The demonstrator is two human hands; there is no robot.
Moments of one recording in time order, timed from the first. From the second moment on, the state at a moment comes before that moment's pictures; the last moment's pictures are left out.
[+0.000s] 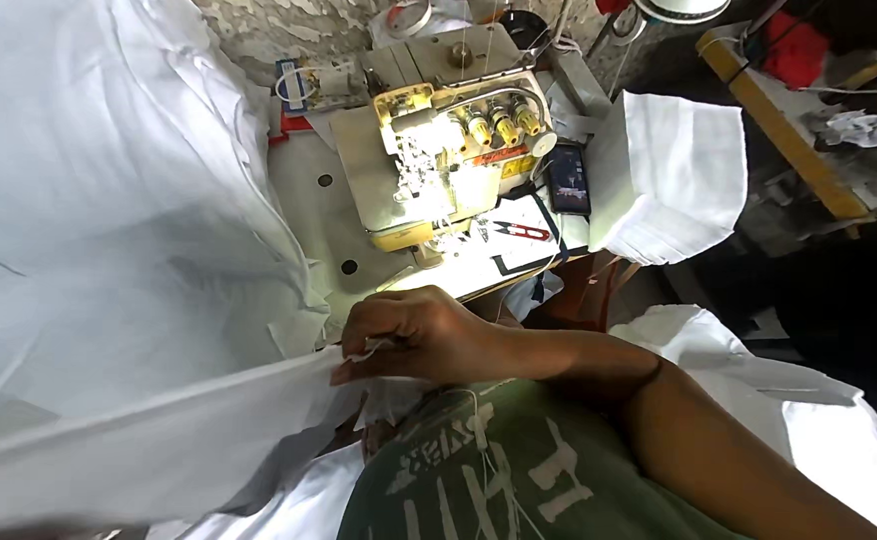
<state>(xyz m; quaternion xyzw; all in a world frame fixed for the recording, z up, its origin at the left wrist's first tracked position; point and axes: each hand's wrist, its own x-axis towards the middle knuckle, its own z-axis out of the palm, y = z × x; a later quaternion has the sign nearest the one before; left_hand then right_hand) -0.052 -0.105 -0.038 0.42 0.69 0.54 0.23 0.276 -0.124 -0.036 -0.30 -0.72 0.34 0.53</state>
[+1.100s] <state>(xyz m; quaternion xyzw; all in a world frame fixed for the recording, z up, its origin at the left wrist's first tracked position) 0.061 -0.118 -0.007 0.47 0.52 0.67 0.24 0.300 -0.126 -0.074 -0.39 -0.64 0.32 0.58</state>
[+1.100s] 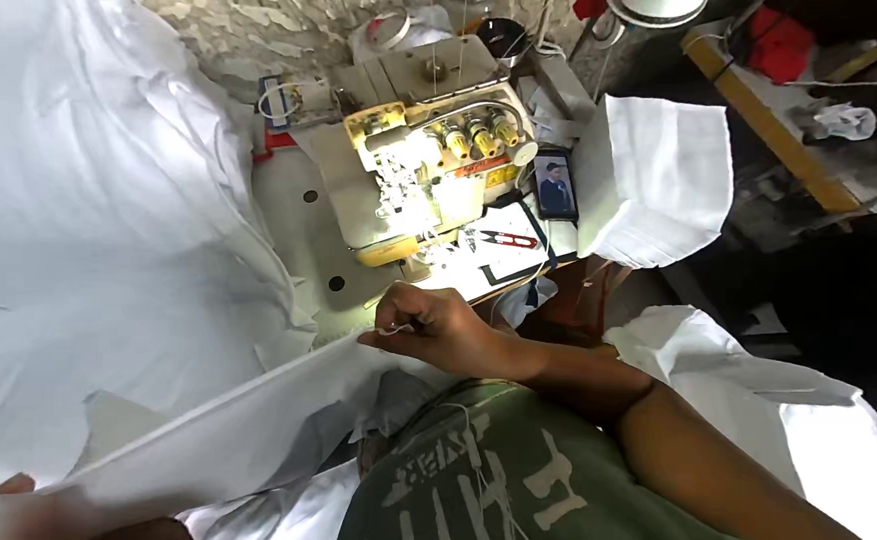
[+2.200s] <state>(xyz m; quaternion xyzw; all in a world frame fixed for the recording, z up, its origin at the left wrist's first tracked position) 0.055 -0.088 -0.035 0.57 0.48 0.62 0.24 0.317 -0.124 -0.084 -0.38 -0.62 0.44 0.53</state>
